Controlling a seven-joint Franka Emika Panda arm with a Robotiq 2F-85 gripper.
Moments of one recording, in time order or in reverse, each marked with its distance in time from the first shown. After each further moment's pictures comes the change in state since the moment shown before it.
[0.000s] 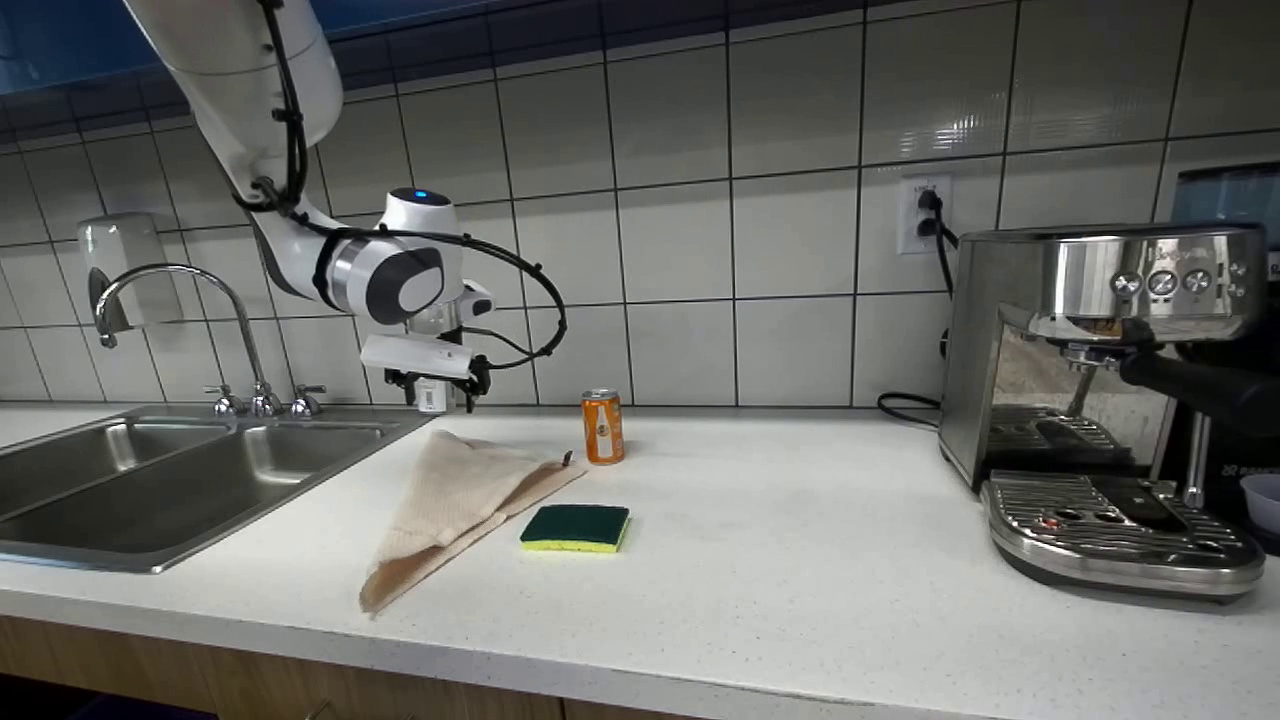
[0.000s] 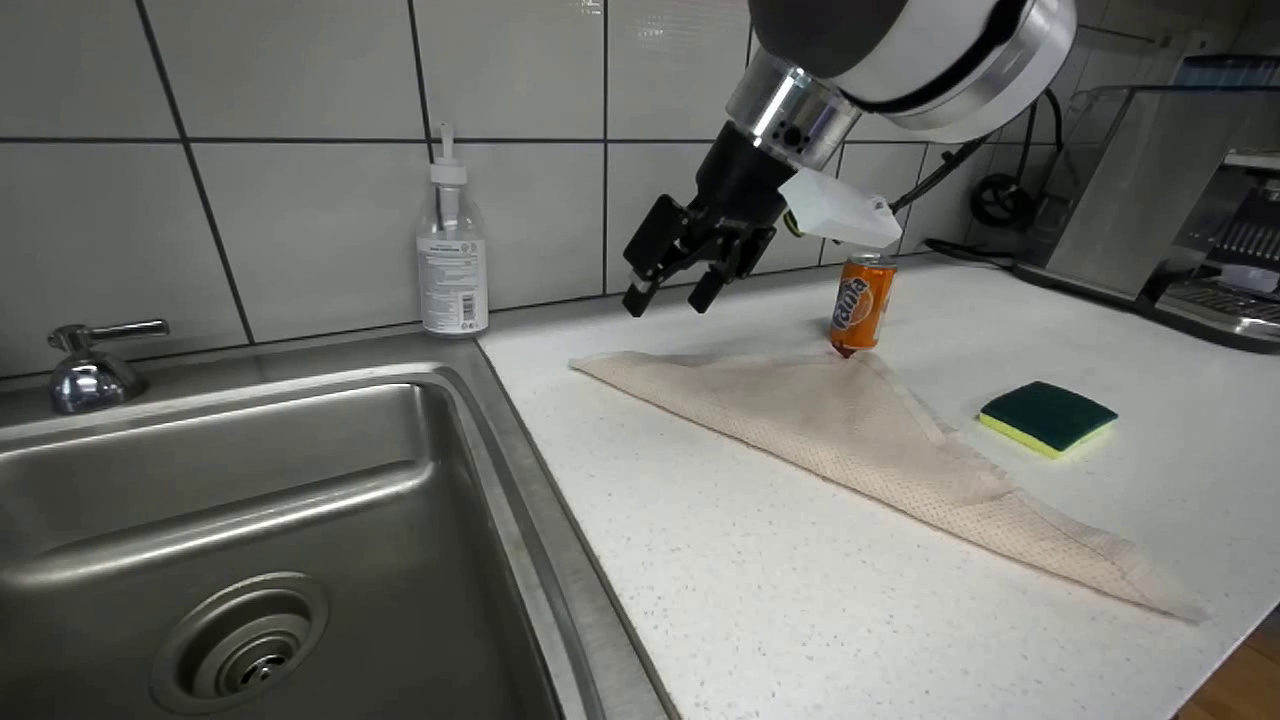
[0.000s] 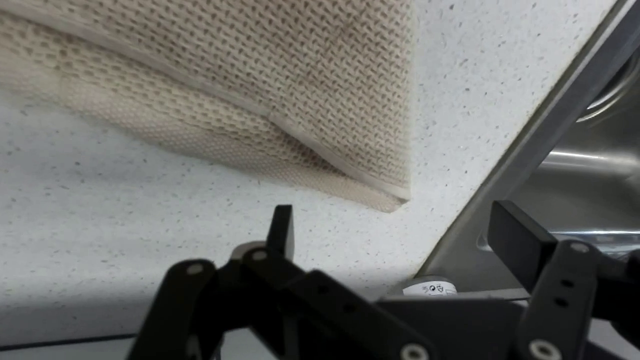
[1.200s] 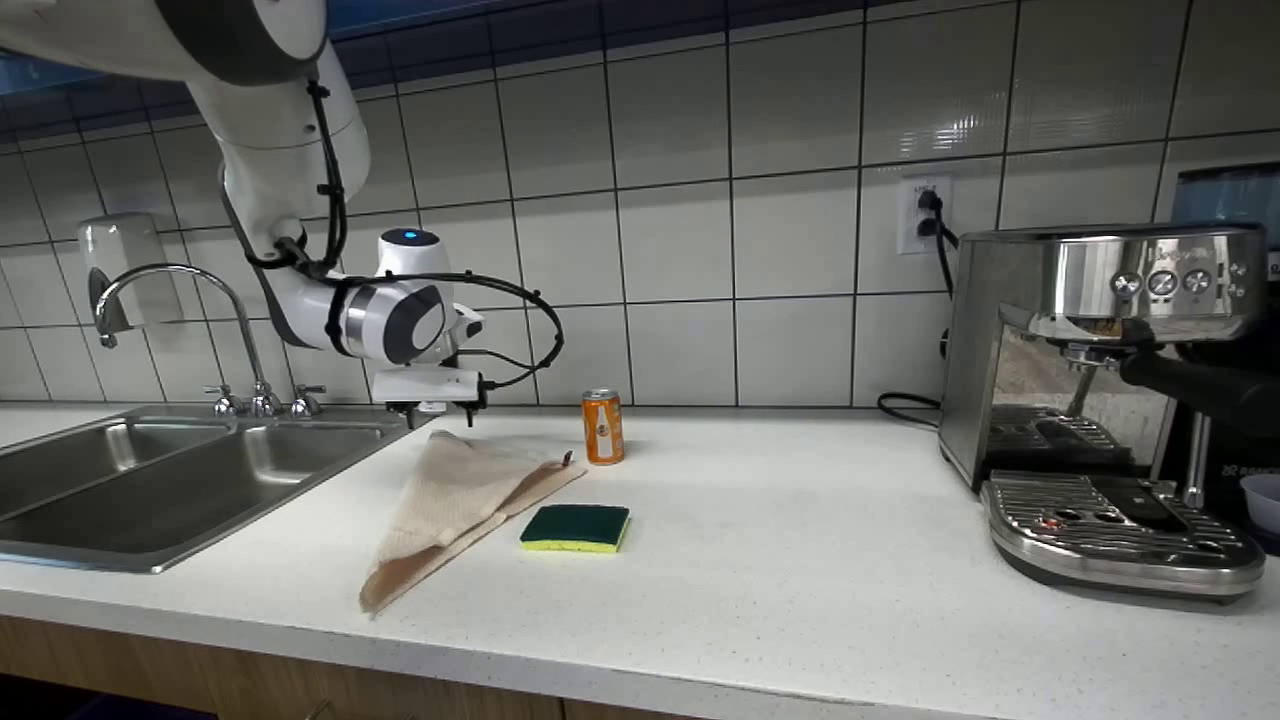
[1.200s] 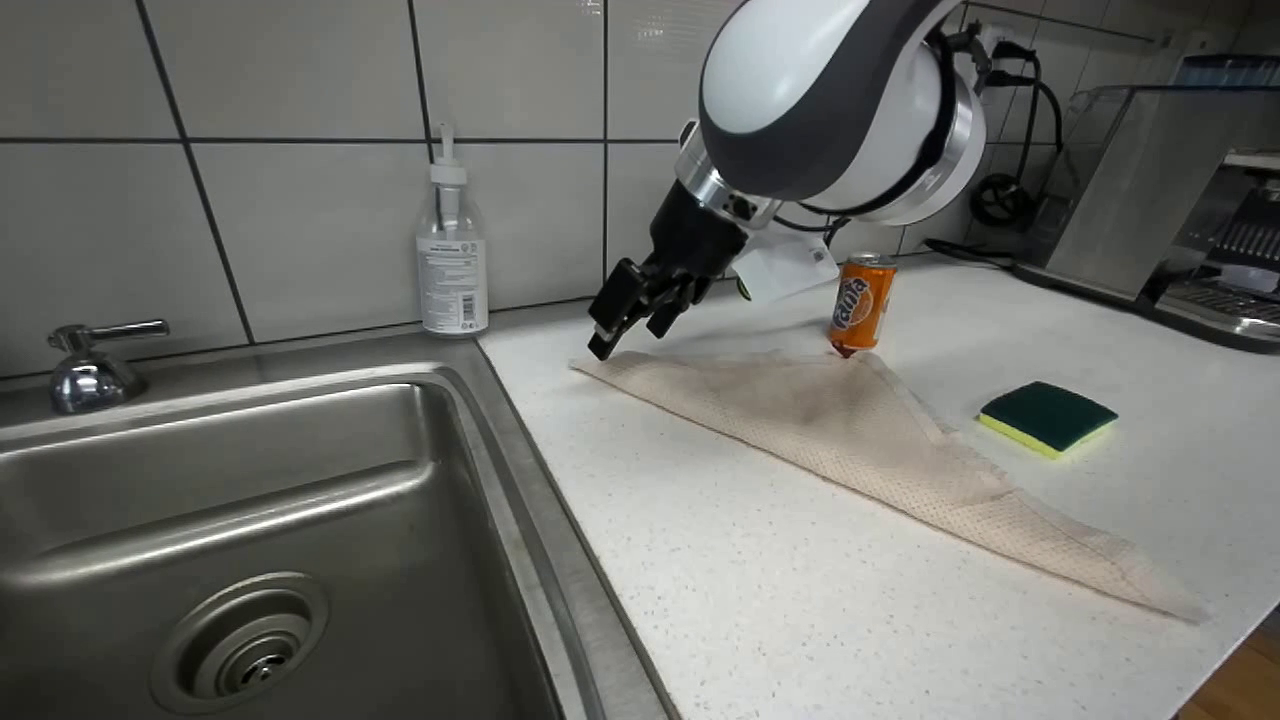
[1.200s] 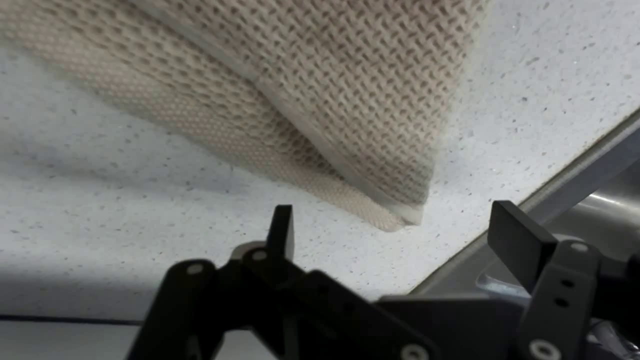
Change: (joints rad) arm 0.007 0.159 0.028 0.096 -0.213 0.115 0.000
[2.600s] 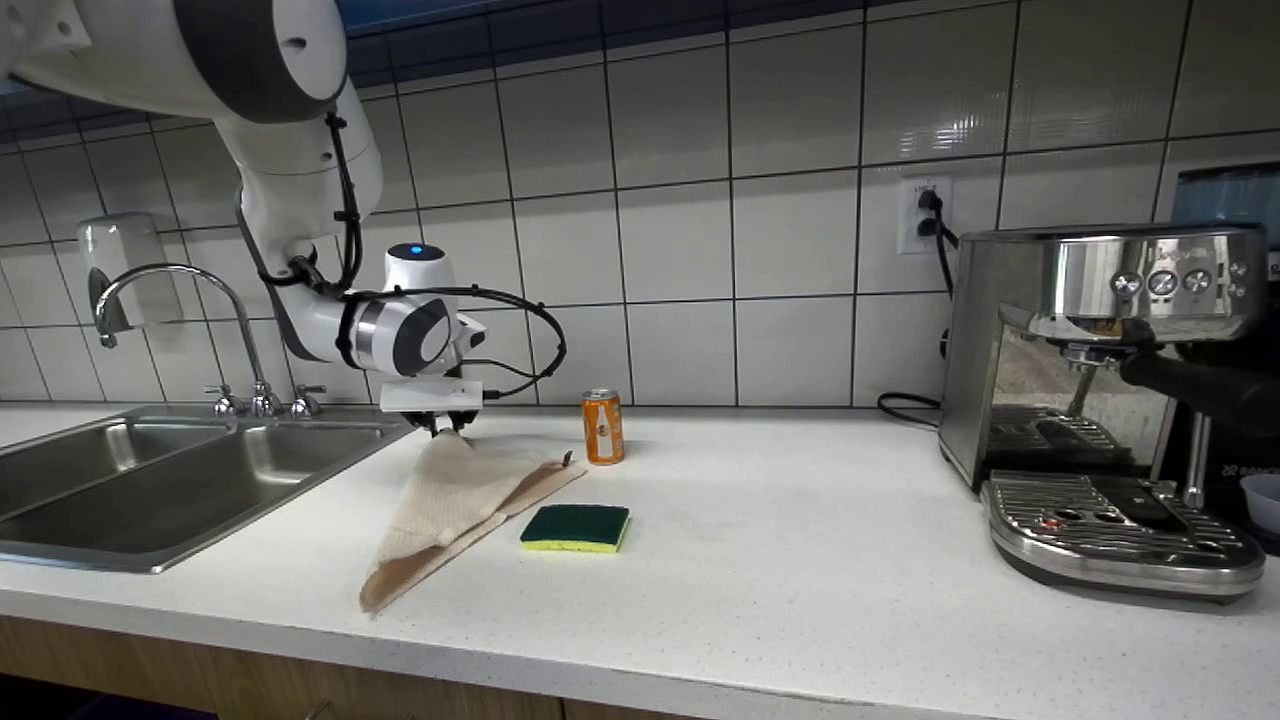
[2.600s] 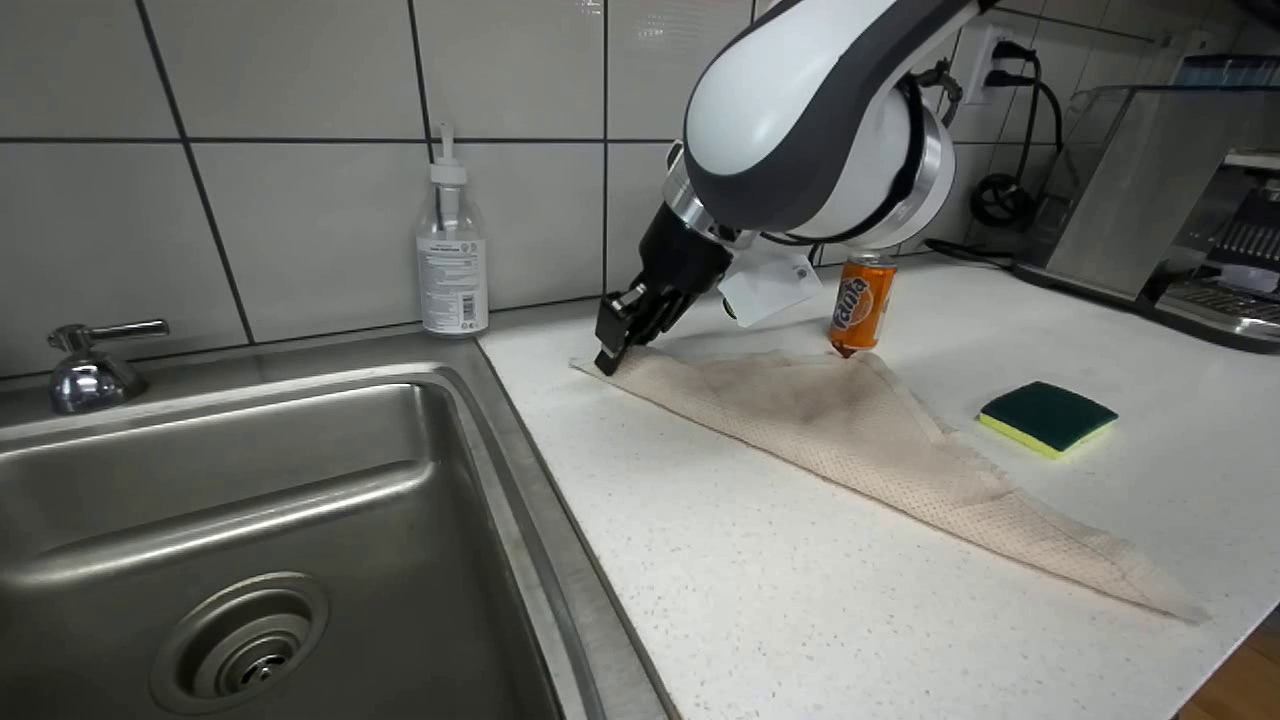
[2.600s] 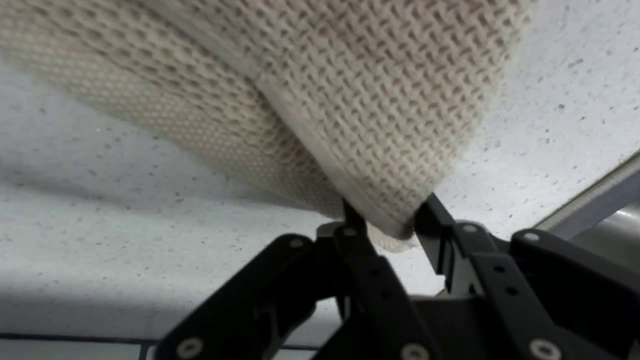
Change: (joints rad) arm 0.005 0.065 -0.002 0.060 -0.038 0.000 0.002
